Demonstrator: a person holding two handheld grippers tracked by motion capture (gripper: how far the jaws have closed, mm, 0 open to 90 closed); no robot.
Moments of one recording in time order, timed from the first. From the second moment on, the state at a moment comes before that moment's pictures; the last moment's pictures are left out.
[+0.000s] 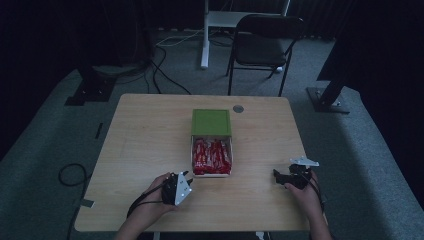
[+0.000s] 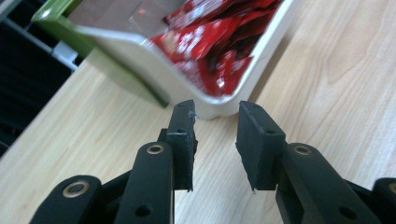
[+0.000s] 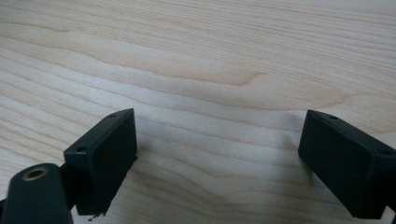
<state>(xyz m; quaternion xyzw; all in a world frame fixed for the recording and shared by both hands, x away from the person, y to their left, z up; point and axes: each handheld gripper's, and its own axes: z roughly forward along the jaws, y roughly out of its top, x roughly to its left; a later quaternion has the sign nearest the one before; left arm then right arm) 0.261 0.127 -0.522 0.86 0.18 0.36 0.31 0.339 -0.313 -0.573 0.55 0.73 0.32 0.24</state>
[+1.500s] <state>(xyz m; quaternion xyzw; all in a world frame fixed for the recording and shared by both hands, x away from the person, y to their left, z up) 0.298 0.228 -0.546 0.76 0.46 0.31 0.35 0.339 -0.313 -0.573 0.55 0.73 0.32 0.24</state>
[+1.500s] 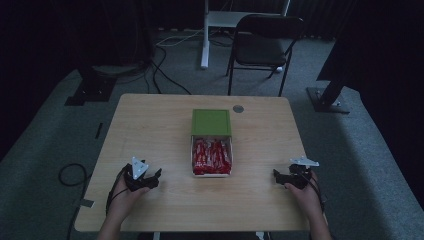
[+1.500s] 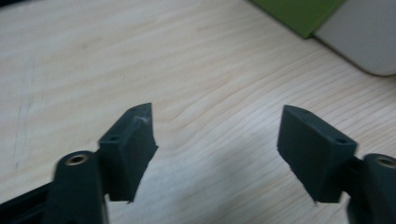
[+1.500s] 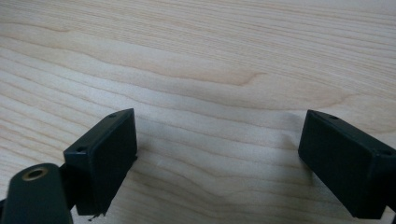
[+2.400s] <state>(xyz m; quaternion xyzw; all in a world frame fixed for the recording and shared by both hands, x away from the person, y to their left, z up) 0.306 0.269 -0.559 0.70 0.59 0.29 0.27 0.339 -0.313 -0.573 0.55 0.73 0.32 0.24</state>
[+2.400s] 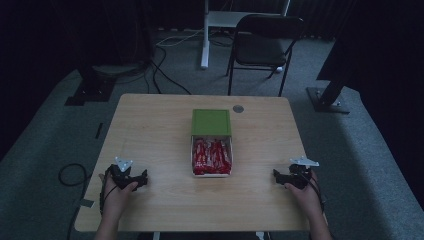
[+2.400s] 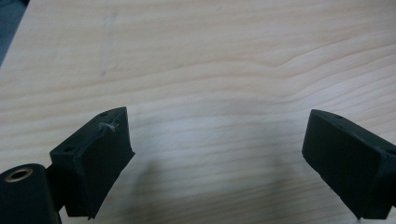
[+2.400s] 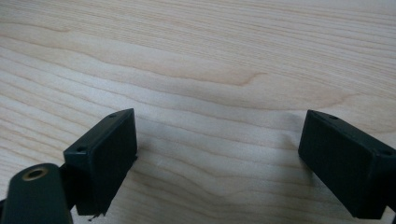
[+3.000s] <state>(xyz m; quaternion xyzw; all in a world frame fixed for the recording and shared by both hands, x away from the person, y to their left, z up) 0.314 0.271 -0.565 0.68 0.62 0.28 0.27 0.339 -0.312 -0.573 0.55 0.73 0.32 0.24</state>
